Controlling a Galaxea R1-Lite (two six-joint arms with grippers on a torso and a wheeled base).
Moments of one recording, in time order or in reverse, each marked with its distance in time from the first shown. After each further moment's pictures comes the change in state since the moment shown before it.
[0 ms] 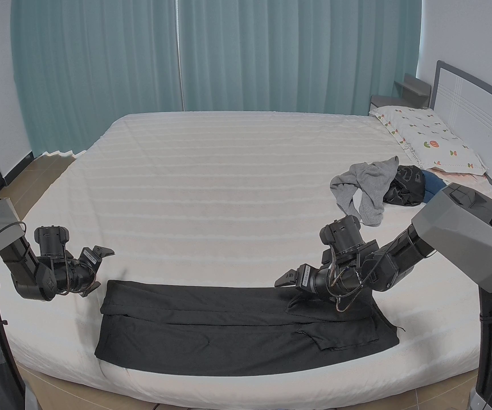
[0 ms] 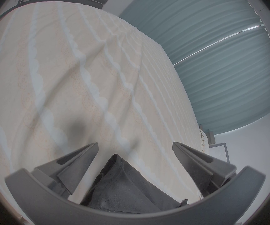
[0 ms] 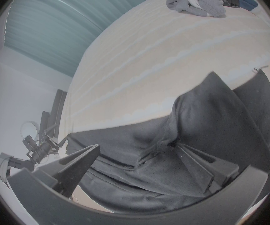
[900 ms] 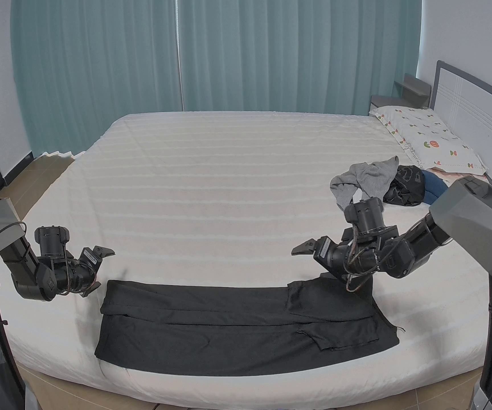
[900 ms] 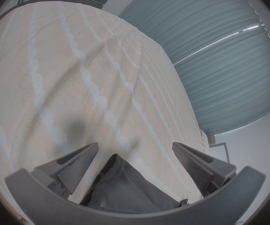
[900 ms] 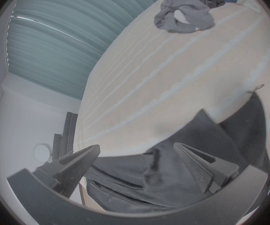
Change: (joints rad) left arm -0.001 0.001 0.000 0.000 0.000 0.000; right arm -0.122 -0.054 0.071 -0.159 0.039 0.077
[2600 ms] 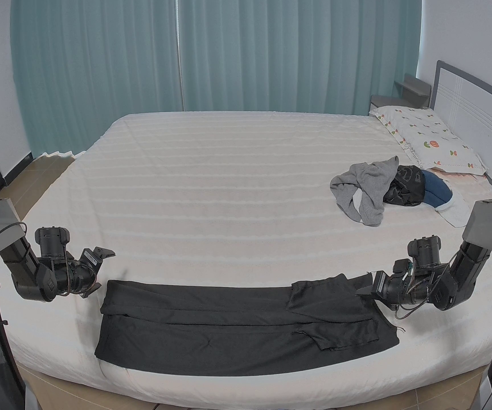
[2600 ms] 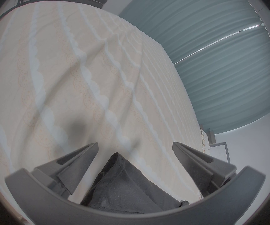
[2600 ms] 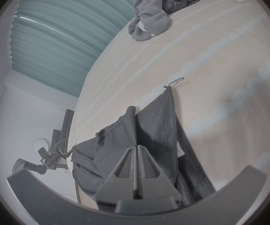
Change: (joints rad) left arm -0.001 0.000 0.008 -0.001 0.000 0.002; right arm -0.256 -0.022 0.472 -0.389 0.210 -0.204
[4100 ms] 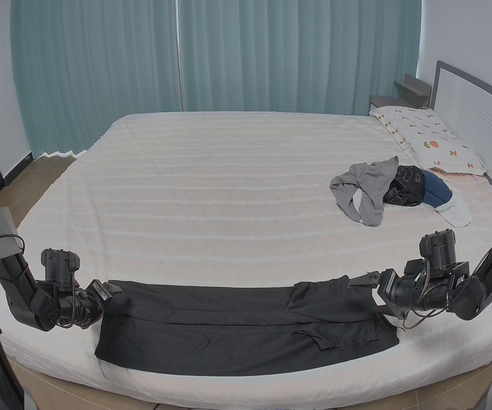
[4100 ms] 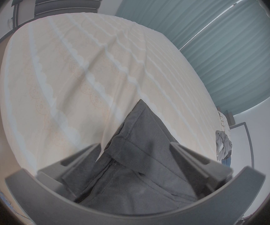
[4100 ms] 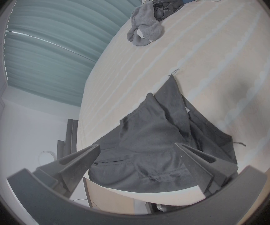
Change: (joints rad) left arm -0.140 -0.147 0.307 -0.005 0.195 0.098; right arm 0.141 -0.292 0.177 0.083 -0.163 0.233
